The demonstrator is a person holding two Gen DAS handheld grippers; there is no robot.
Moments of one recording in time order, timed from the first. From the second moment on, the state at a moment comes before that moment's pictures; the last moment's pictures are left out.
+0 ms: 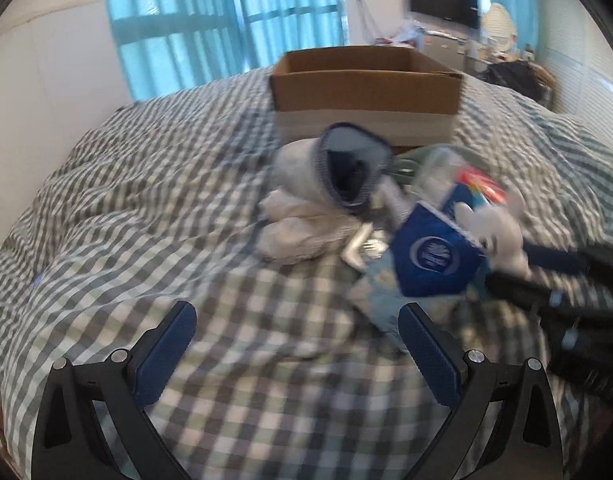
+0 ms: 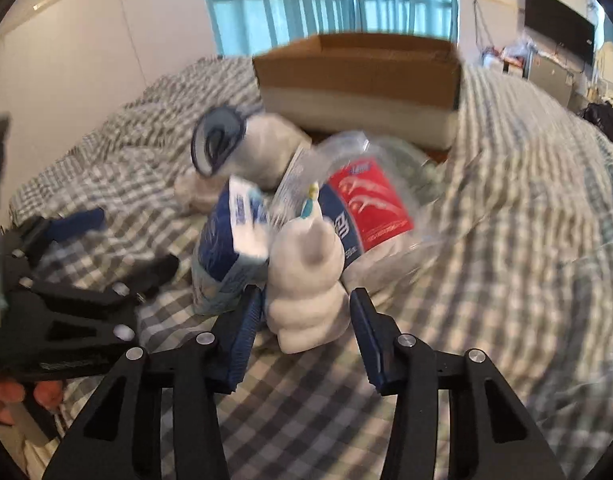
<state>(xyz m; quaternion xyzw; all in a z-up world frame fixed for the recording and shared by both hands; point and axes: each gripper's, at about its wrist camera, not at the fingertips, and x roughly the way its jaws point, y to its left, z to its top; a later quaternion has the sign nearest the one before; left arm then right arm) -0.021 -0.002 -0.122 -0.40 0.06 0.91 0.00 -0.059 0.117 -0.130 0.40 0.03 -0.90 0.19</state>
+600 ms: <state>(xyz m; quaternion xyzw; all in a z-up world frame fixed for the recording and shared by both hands) -0.059 0.065 -0.152 -0.43 0.11 0.89 0.10 -0.066 0.169 -0.122 0.41 0.01 -0.90 0.13</state>
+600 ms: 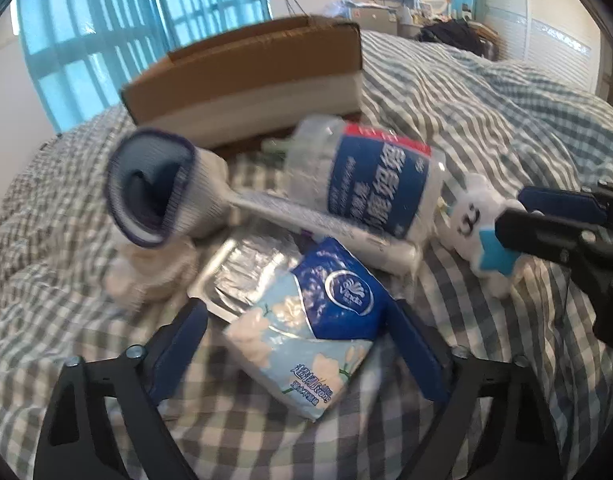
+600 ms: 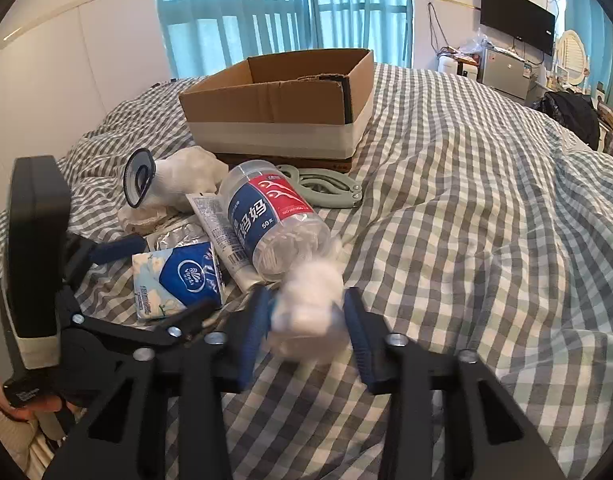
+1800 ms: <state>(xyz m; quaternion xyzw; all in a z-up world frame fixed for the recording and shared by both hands) -0.032 0.010 -0.096 -0.39 0.02 0.91 0.09 -0.070 0.140 -0.156 0.46 0.01 -0.87 0.16</state>
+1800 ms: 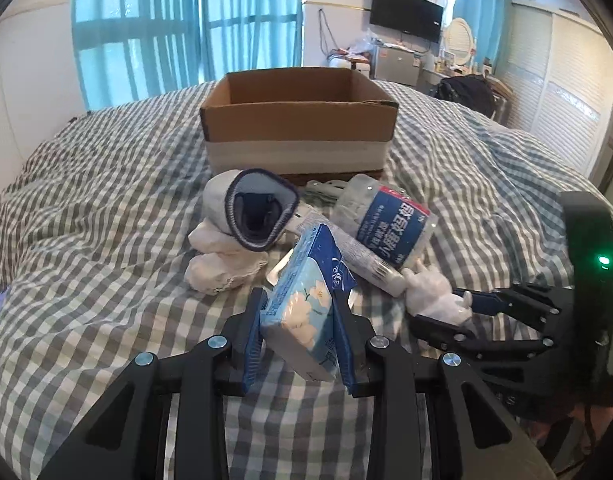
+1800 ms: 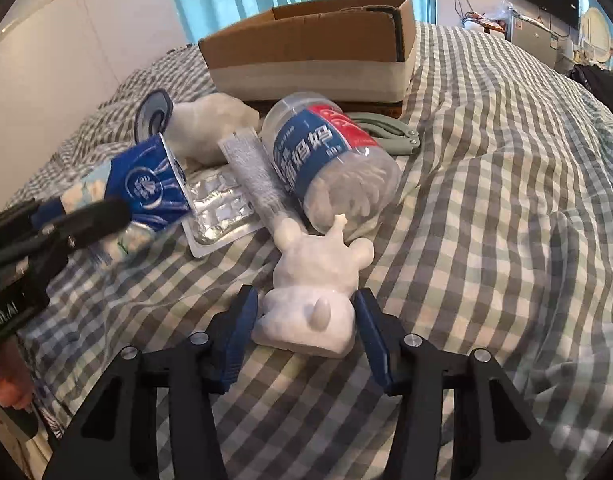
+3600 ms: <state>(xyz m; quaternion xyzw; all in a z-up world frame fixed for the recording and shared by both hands) -0.296 0.012 -0.056 -0.35 0.02 0.93 0.03 -0.318 0.136 -0.033 0.29 -0.02 -0.94 0.15</state>
